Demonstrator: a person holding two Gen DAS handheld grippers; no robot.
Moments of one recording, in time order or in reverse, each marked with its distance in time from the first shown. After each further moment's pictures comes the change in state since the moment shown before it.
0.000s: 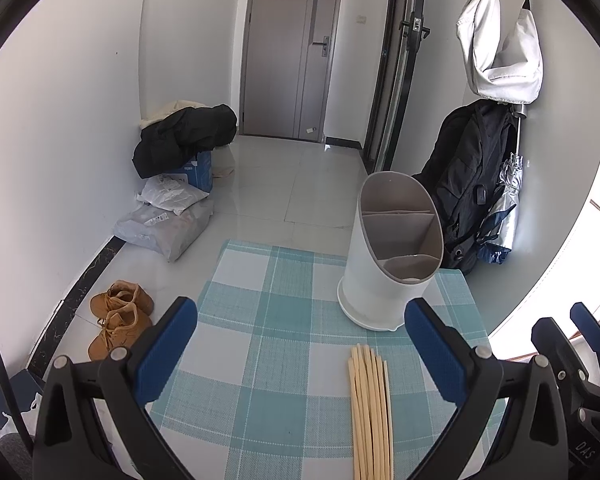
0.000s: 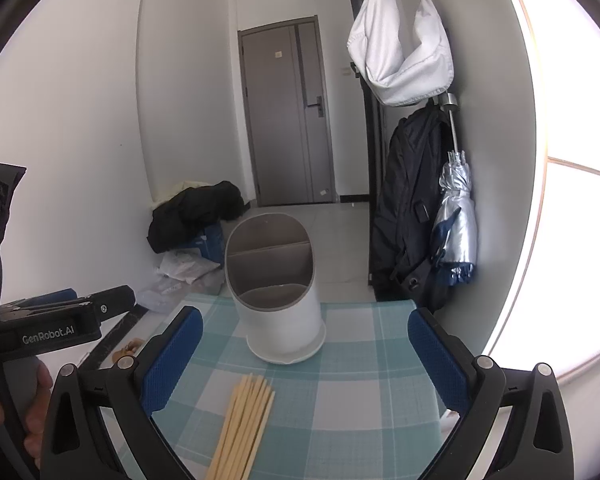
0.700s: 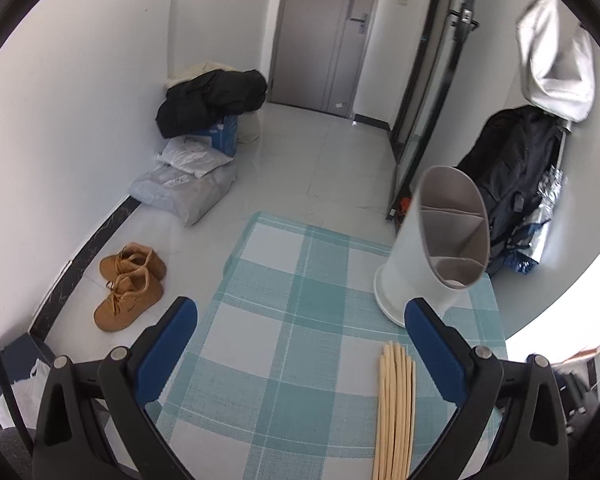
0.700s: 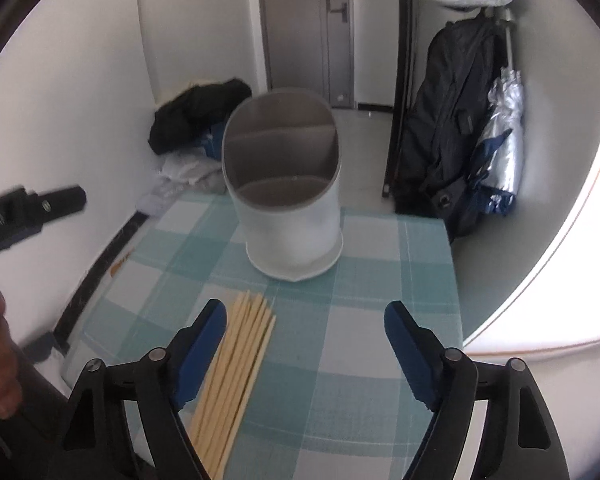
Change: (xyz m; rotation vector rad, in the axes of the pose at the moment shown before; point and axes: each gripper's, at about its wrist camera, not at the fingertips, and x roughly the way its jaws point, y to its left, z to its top) left arm 0.026 0.041 0.009 -0.128 0.119 0.062; right arm 0.079 0.016 -0.026 -0.096 0.430 0.036
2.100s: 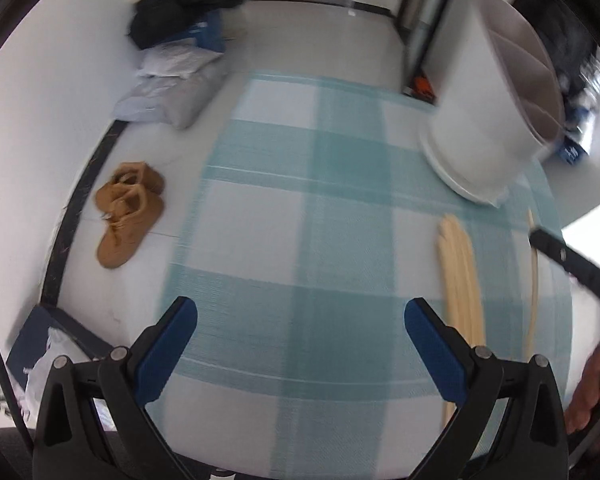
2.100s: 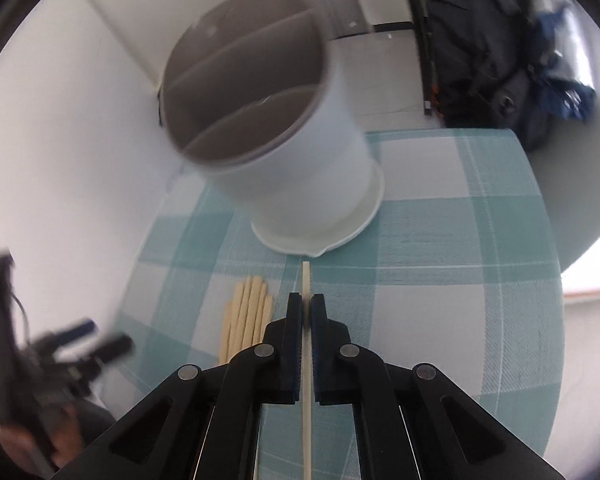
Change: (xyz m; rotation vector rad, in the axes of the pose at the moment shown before) left arm 0.076 -0.004 -0.055 0.149 0.432 0.001; right arm 0.065 -0.037 -0.014 0.242 0.179 0.250
